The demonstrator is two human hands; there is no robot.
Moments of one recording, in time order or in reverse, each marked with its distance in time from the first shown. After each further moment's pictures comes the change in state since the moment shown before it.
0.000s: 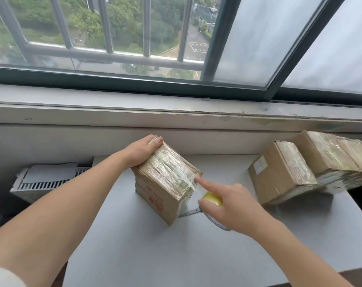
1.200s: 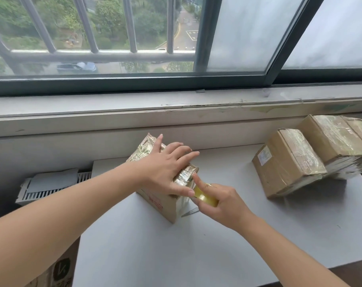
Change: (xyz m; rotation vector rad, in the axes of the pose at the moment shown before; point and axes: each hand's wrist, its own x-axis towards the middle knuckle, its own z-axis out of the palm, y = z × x) left_hand -0.035 0.065 0.047 1.005 -0.187 0.582; right_hand 0.046 0.063 0.076 0.278 0.387 -0.377
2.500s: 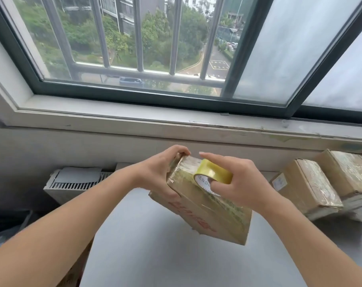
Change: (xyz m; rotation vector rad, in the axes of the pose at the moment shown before) left_hand -0.085 -0.029 -0.013 -0.854 0.277 -0.093; right_hand 0.074 -0.105 -0.071 -0.119 -0.125 -0.115
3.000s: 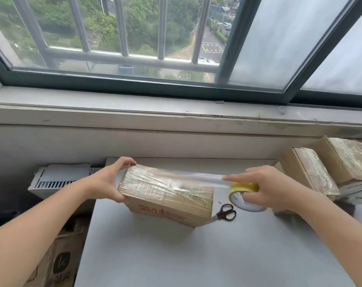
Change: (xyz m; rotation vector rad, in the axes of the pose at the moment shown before) left_hand -0.052 -0.124 -0.017 0.035 -0.024 -0.349; right_hand -0.029 0.090 -0.029 -0.215 -0.419 0.134
